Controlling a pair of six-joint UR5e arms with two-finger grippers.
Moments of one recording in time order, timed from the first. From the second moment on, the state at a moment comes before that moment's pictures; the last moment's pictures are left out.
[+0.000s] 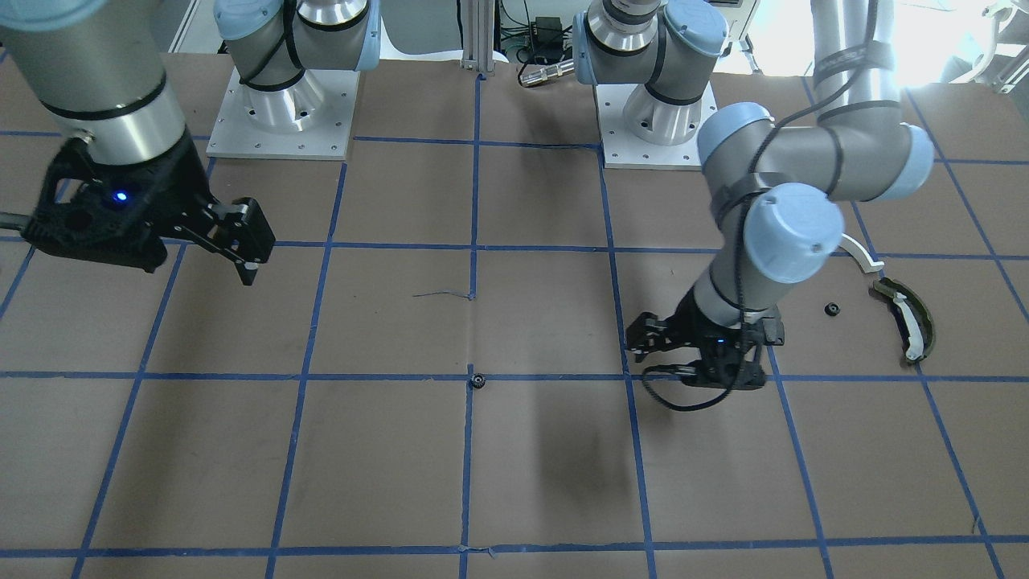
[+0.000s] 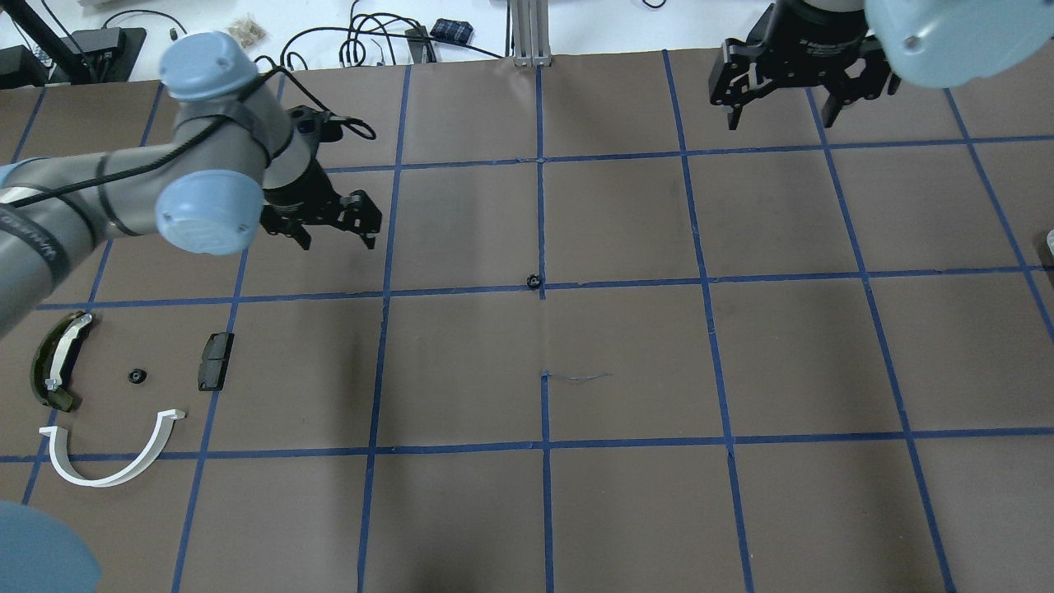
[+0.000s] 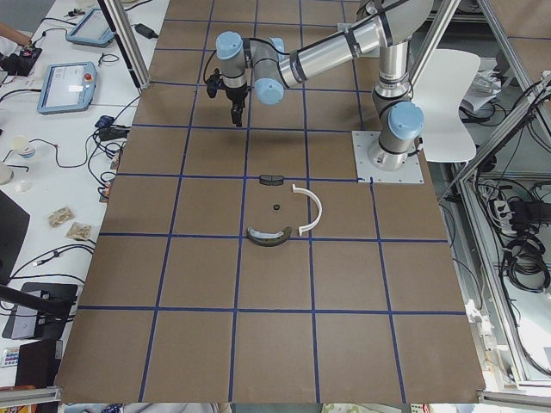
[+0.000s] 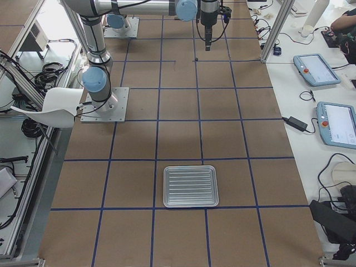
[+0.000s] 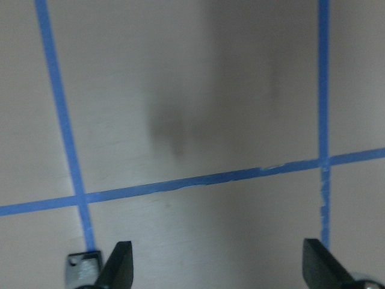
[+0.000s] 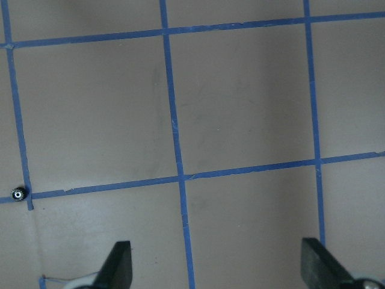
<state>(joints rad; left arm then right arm) -1.56 -1.88 -1.77 -1.07 1.53 0.04 1.56 -1.46 1.44 -1.64 -1.66 0.09</state>
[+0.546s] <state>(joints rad) -1.80 -2.02 -1.75 -0.85 1.53 -0.32 1.53 -1.54 1.46 -1.58 -1.57 0.06</state>
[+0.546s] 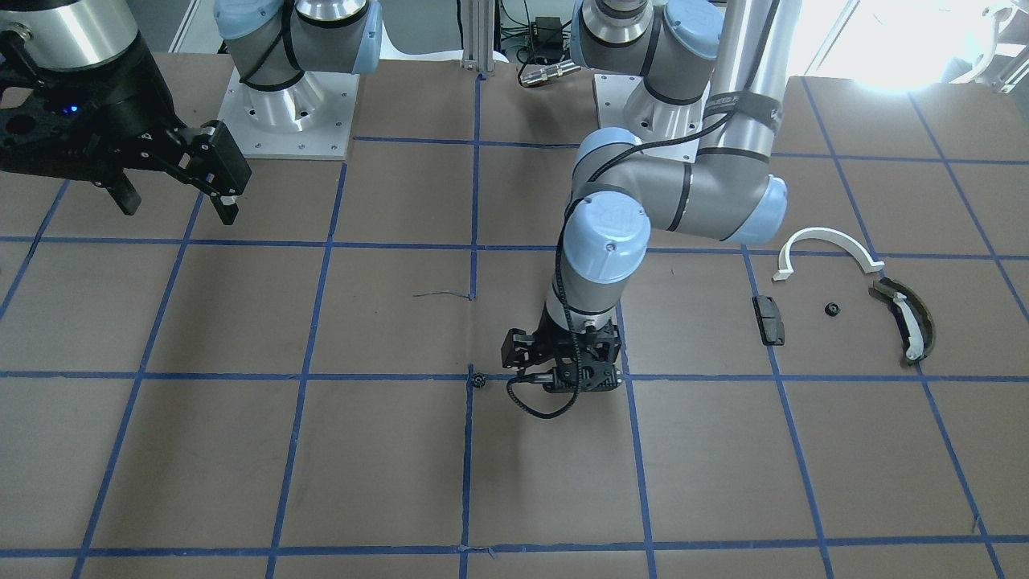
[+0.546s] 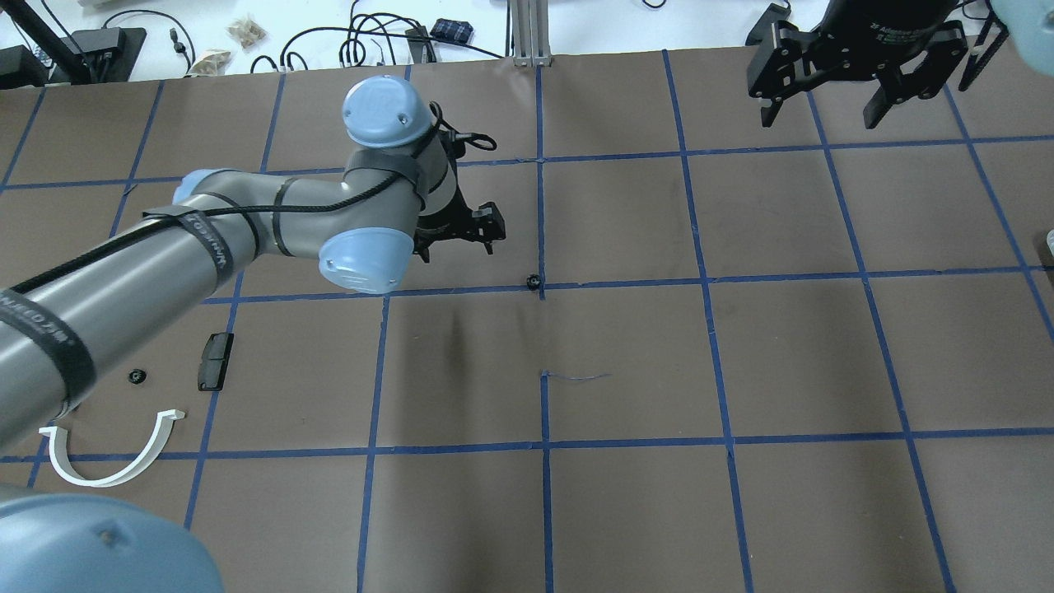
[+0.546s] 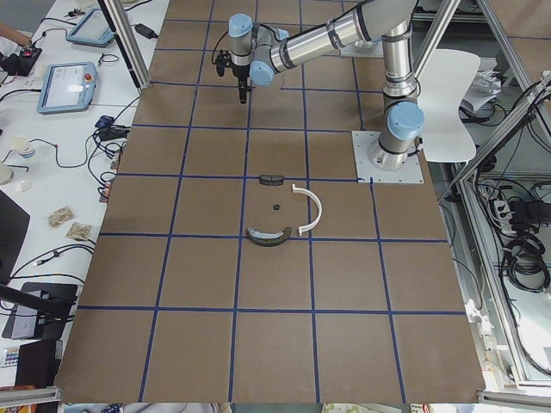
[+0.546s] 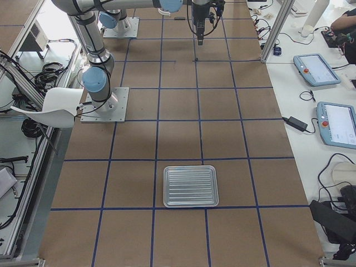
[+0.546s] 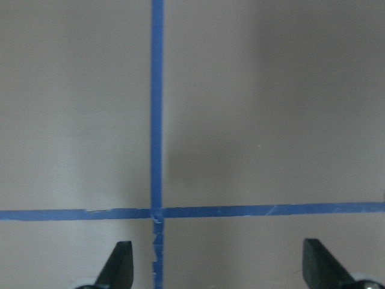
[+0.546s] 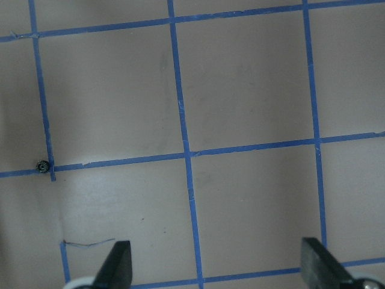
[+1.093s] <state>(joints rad) -1.94 -2.13 -1.69 -0.80 1.55 -0.40 1.54 -1.55 1.52 -1.58 -1.55 0.05</state>
